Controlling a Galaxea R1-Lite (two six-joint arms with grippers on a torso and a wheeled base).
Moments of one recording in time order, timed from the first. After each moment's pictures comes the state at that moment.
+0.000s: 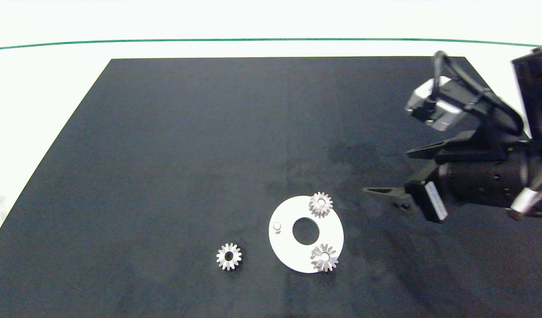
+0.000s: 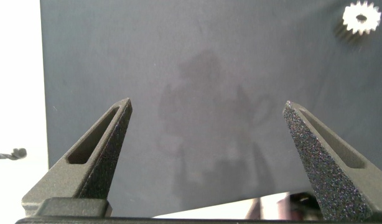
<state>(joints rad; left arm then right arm) -0.03 0.28 -0.36 0.27 -0.05 0.27 0.66 1.42 -1.19 0.32 -0.26 -0.20</state>
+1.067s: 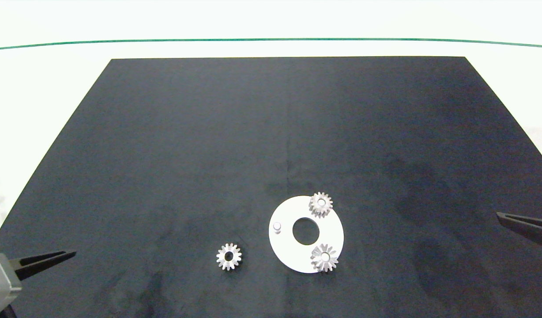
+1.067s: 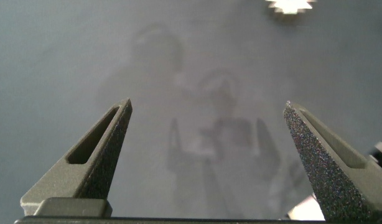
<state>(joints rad) -0.32 0.78 -0.38 0.01 -0.10 0.48 0.49 1.04 -1.03 0.47 -0.27 -0.21</state>
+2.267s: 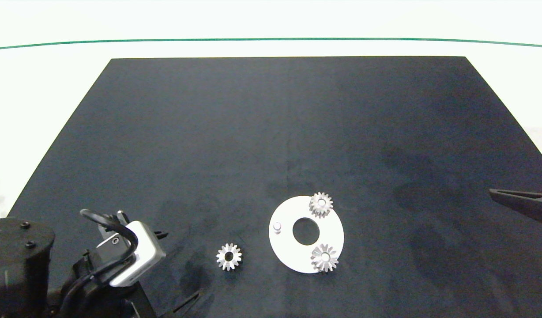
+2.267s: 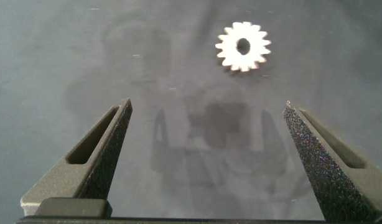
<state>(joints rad) -0.69 1.20 -0.40 -0.32 0.14 0.40 0.43 1.10 -1.10 0.46 -0.26 -0.18</state>
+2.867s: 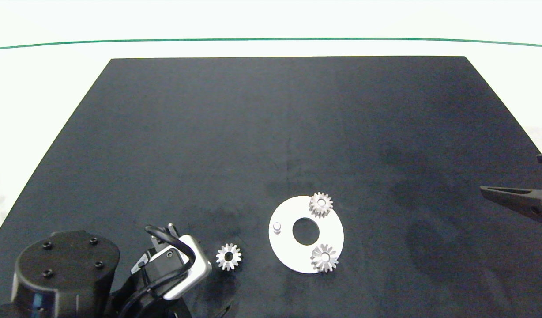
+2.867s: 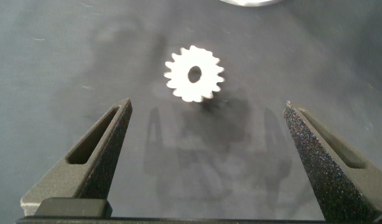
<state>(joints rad) -0.84 1.35 -0.40 -0.42 0.20 0.36 0.43 1.13 -1.11 0.46 -0.26 -0.18</state>
